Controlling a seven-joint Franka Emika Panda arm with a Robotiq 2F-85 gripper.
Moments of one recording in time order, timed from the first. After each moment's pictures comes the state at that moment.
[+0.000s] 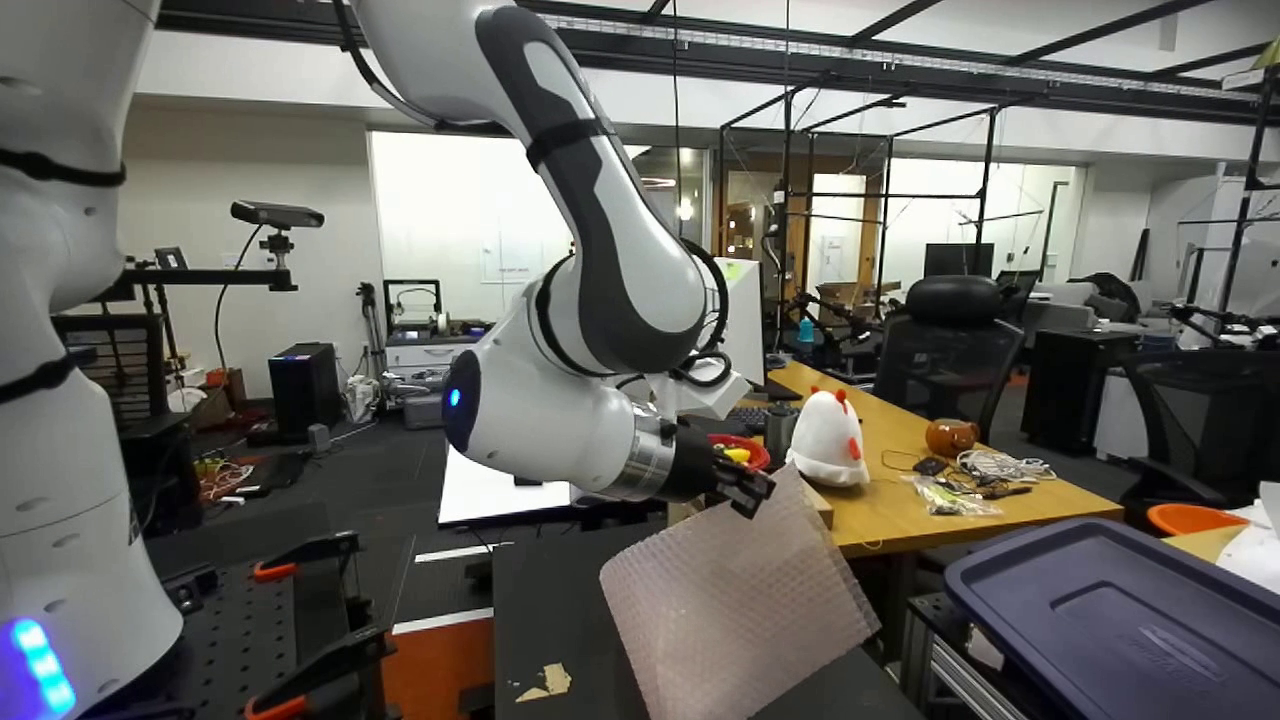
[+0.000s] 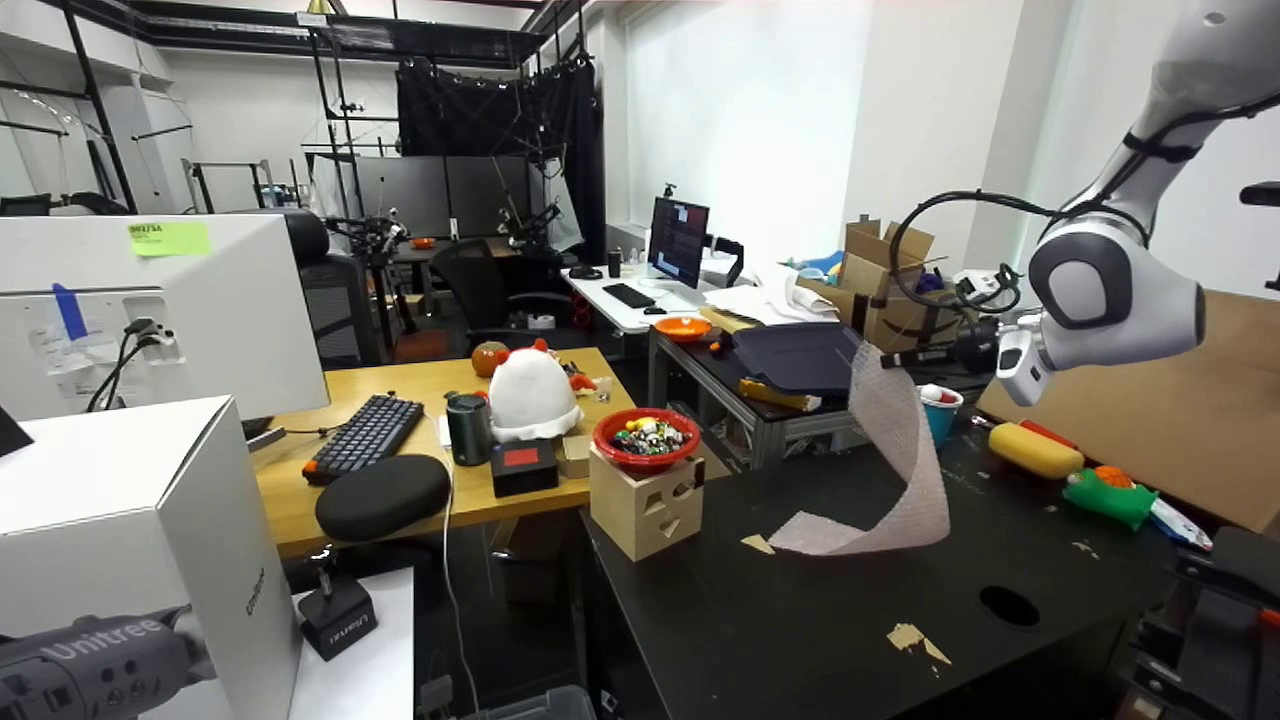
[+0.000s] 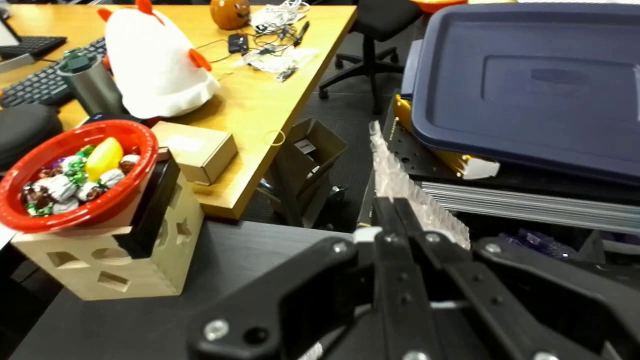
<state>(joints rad) -0.21 0.38 -0.24 -2.38 2.59 2.34 0.43</state>
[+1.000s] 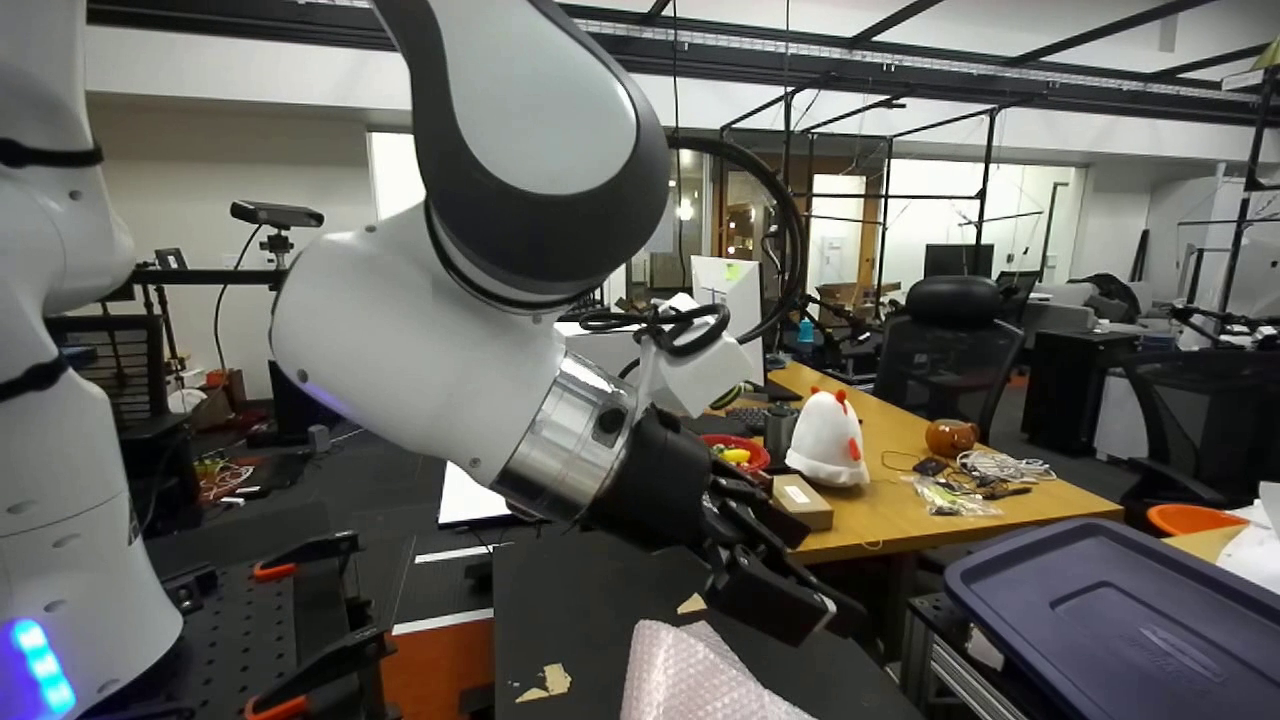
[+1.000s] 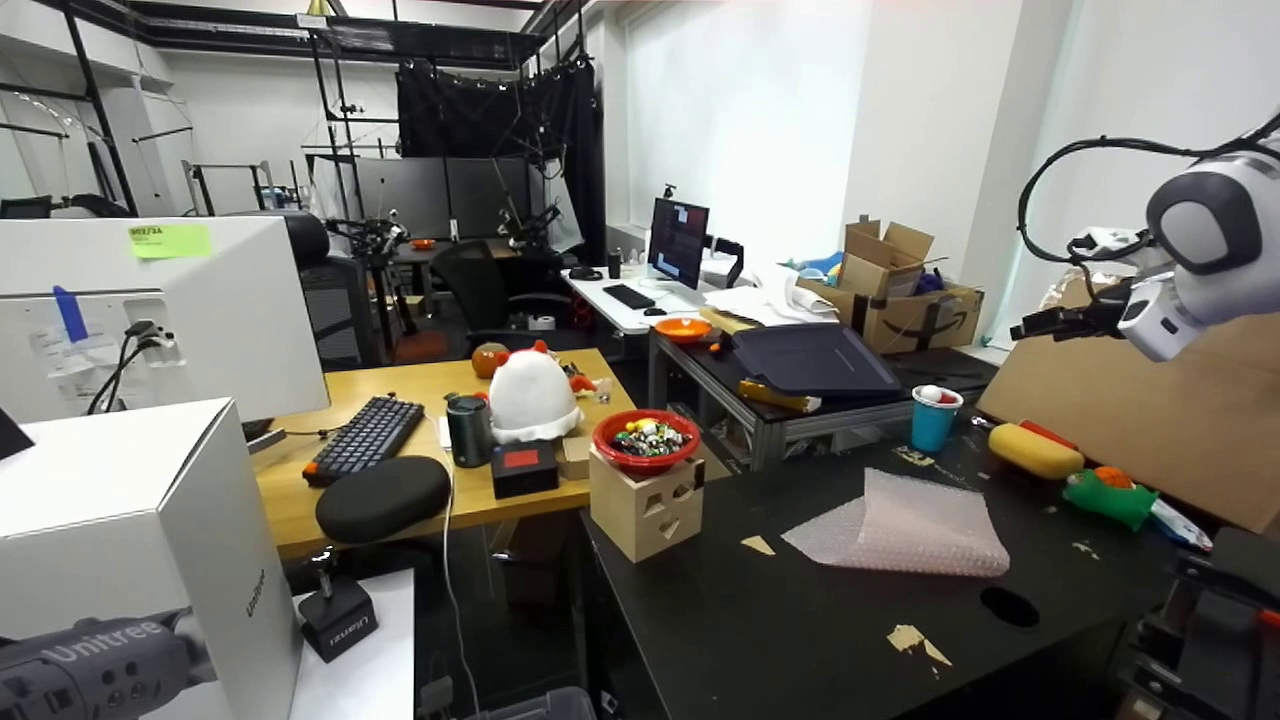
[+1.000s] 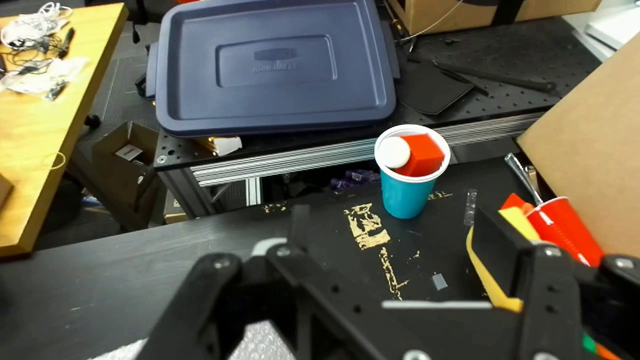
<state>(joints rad) -0.28 0.19 -0.47 -2.44 2.61 2.61 0.46</state>
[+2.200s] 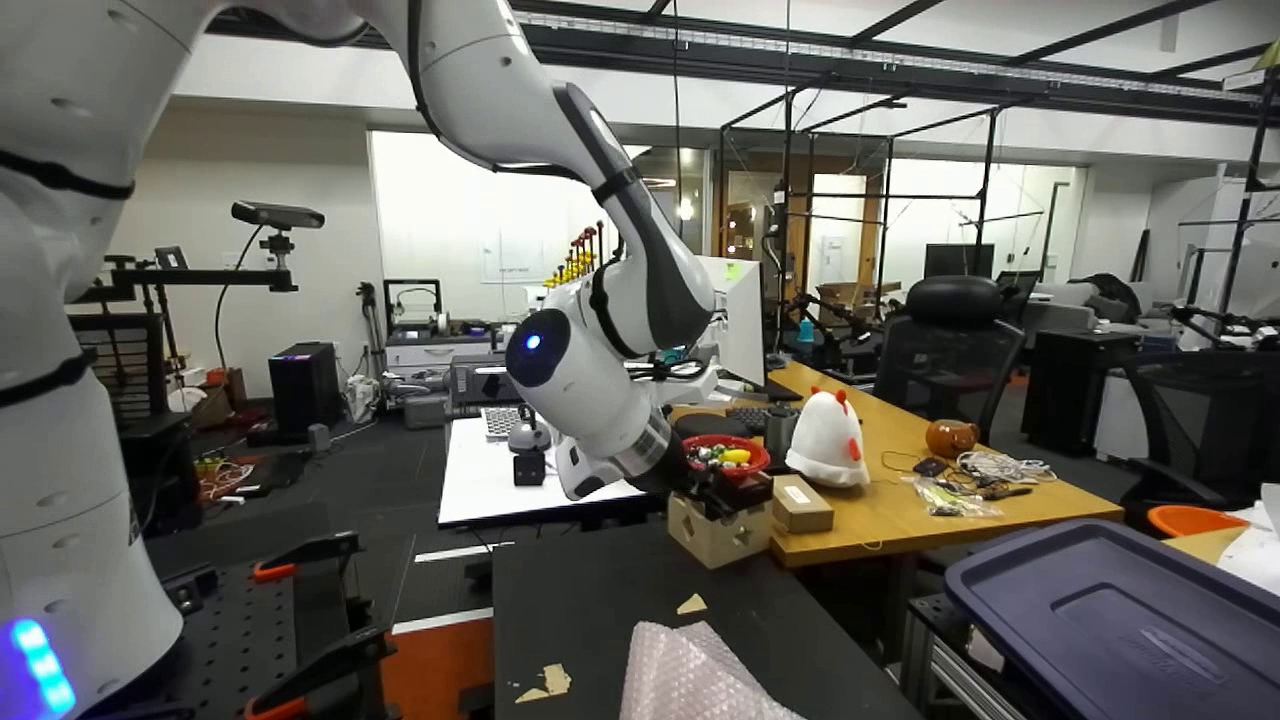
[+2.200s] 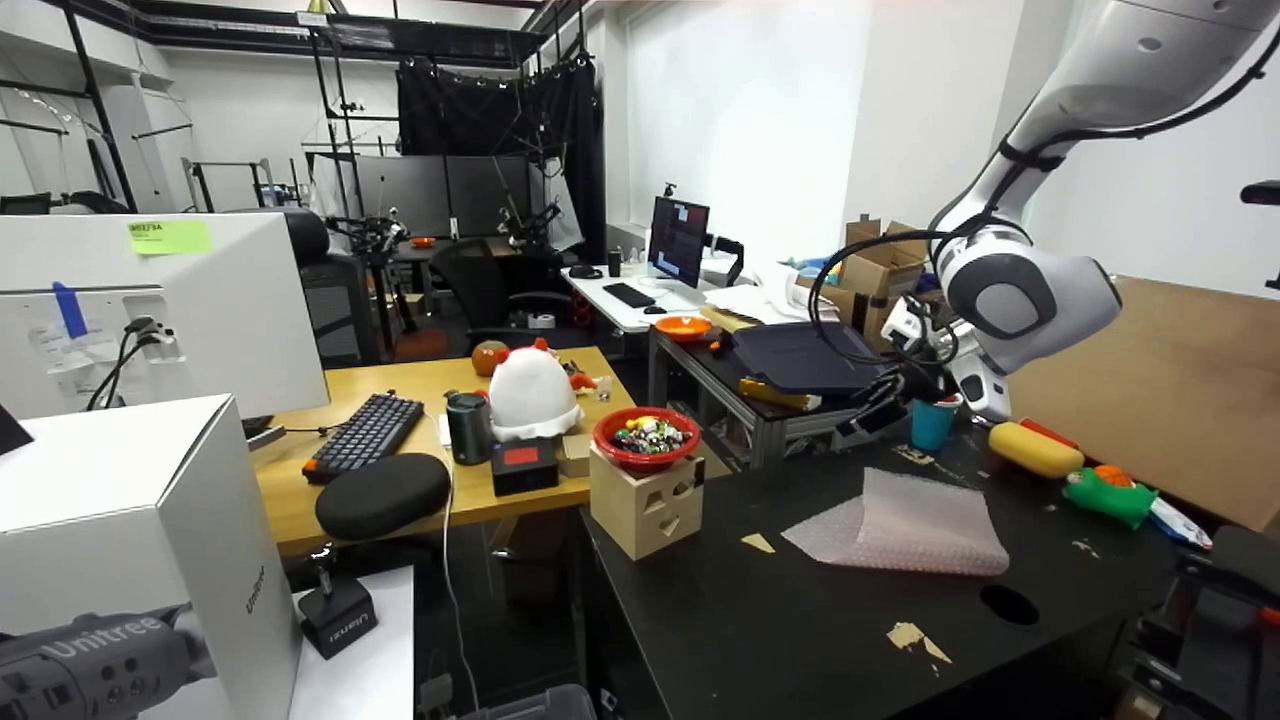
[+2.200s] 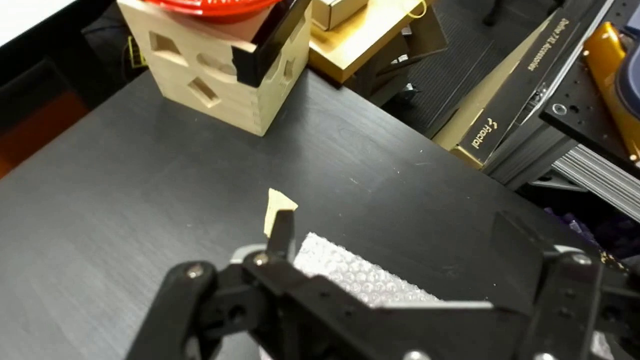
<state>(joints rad) -0.04 0.49 -0.18 -2.24 2.31 2.67 0.38</state>
